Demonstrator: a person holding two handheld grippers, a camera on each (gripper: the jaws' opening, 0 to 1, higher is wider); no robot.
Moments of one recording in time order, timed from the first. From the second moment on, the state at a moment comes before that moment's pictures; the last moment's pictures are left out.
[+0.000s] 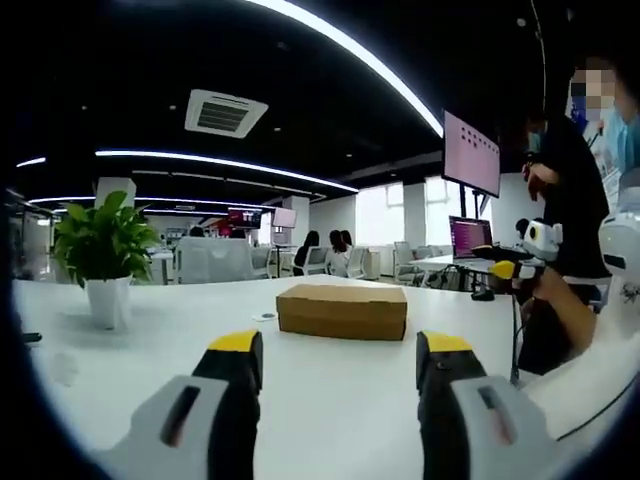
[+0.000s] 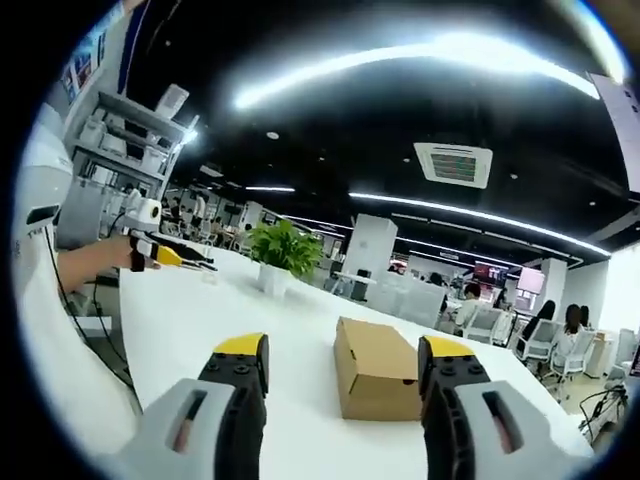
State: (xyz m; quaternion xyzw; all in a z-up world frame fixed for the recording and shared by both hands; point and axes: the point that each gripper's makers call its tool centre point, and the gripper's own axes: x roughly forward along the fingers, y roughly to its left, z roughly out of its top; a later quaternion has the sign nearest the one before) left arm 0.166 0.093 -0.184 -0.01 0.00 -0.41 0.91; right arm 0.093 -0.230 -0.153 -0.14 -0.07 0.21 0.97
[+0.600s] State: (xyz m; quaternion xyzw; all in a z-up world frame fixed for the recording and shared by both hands) left arm 0.166 0.090 -0.185 0.00 0.00 -0.41 0.91; right arm 0.100 -0.249 -0.161 -0.18 -0.04 0.15 0.97
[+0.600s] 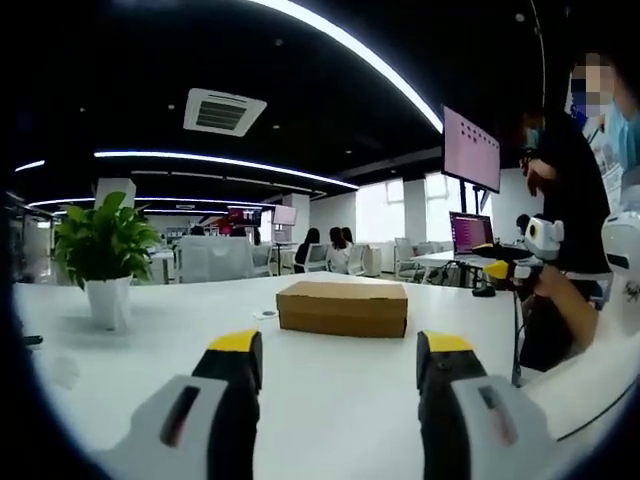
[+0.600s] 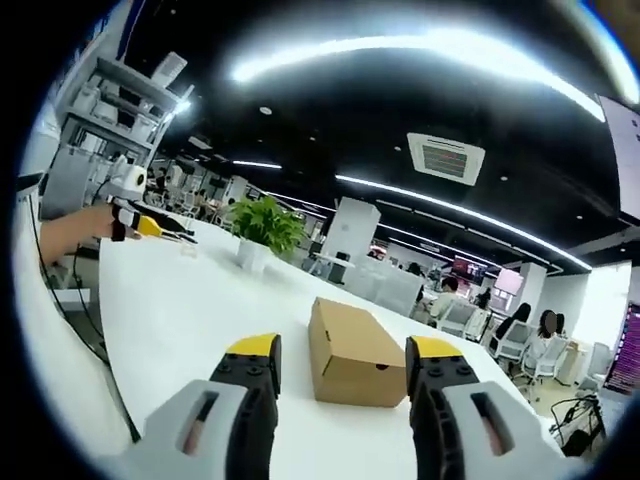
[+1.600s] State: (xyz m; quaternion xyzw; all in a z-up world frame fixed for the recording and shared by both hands) left arm 0.168 0.092 -0.189 0.03 0.00 -0.40 0.91; right arm 0.100 -0.246 -0.161 -0.13 -0.05 0.16 0.98
